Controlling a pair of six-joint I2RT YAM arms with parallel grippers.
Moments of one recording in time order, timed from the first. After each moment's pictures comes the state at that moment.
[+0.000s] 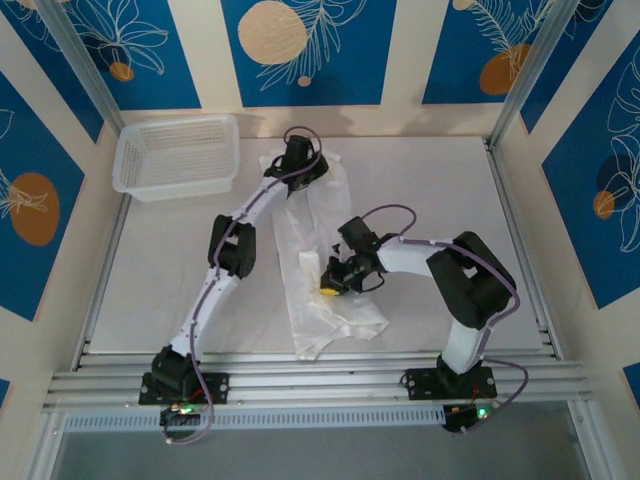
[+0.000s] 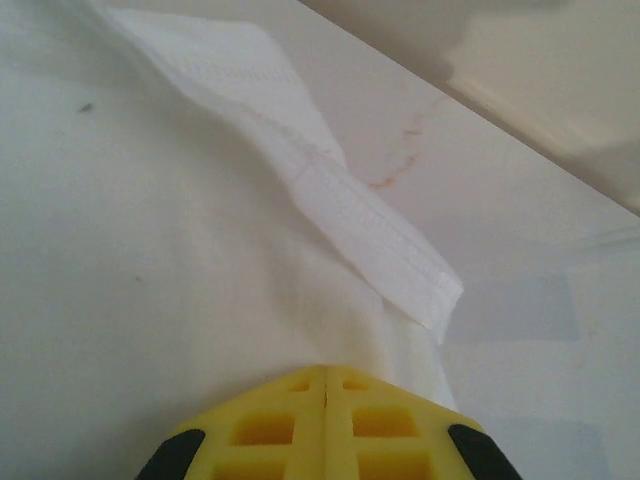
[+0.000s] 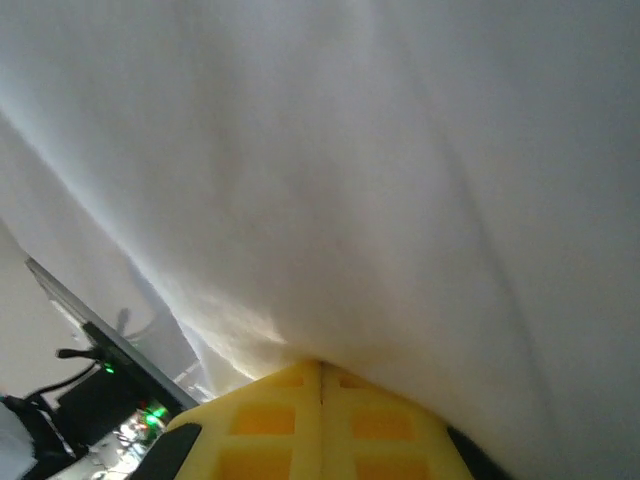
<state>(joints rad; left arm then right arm) -0.44 2.92 2.70 -0.31 0.19 -0.76 0.63 1.79 0.93 -0.31 -0.62 0.88</state>
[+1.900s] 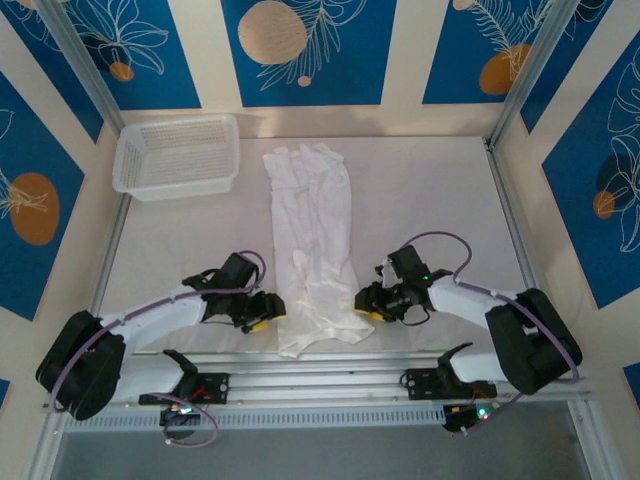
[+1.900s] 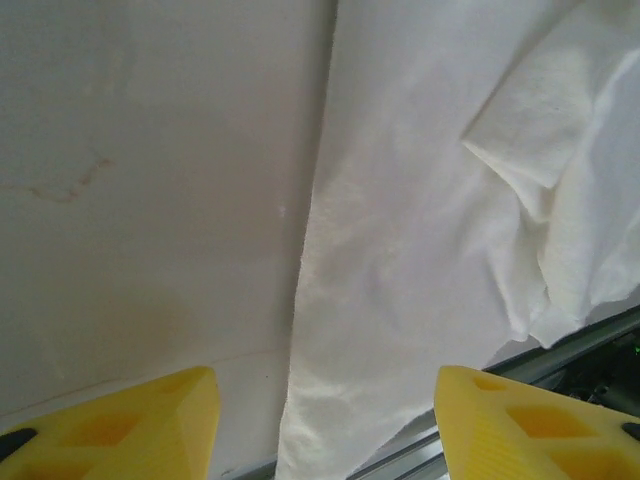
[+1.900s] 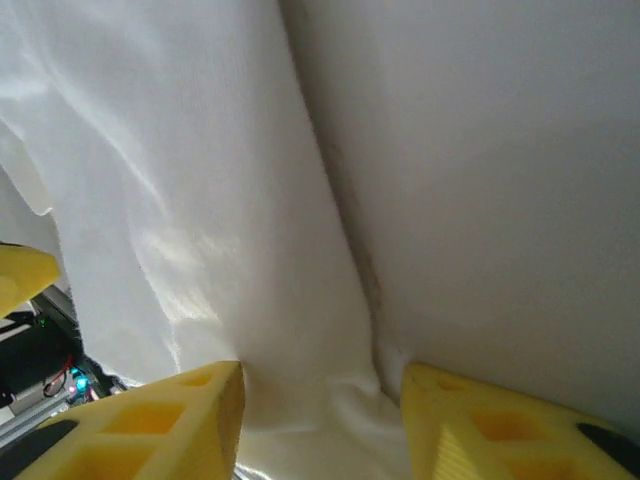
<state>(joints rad) -0.63 1.22 0.52 -0.46 0.44 -0.96 0.47 1.33 0.46 -0.31 -0.59 0.72</state>
